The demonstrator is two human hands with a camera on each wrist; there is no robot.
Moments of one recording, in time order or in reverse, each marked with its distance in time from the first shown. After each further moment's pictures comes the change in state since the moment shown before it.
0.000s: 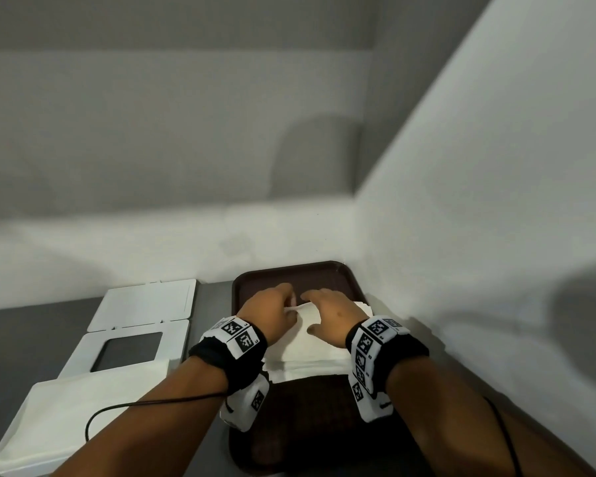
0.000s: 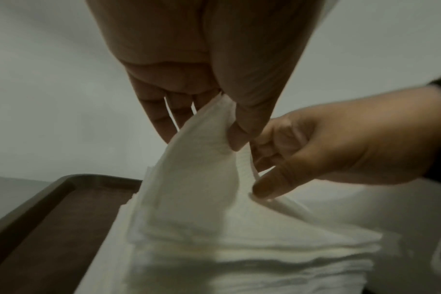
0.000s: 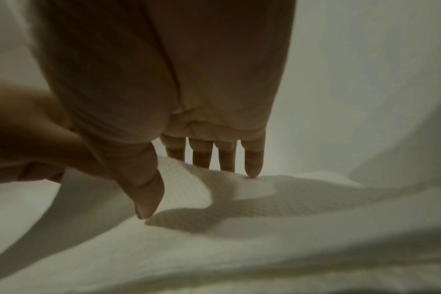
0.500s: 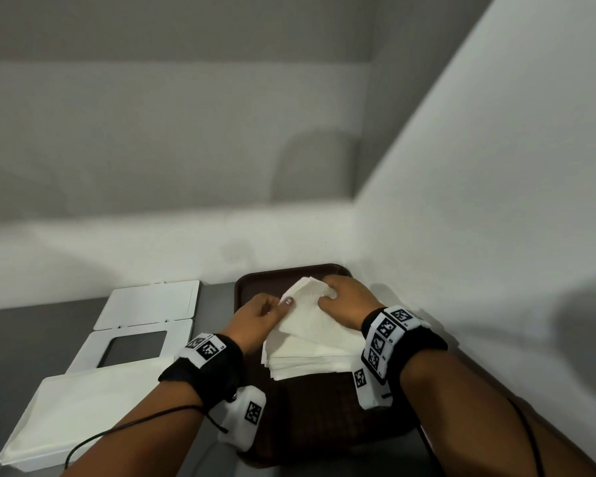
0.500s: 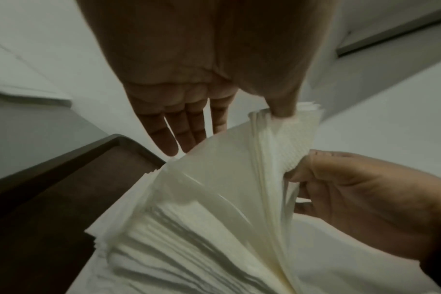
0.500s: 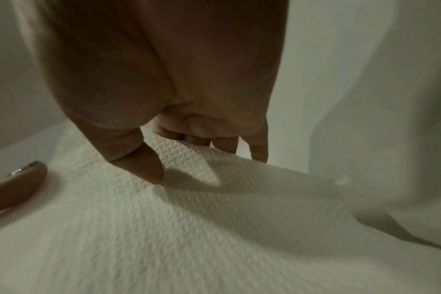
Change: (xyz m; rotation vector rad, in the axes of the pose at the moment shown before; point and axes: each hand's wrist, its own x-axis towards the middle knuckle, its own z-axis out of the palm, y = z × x) left_hand -0.035 -0.014 -0.008 -0.545 0.028 -0.221; right_hand -0.018 -0.002 -0.034 0.262 0.169 0.067
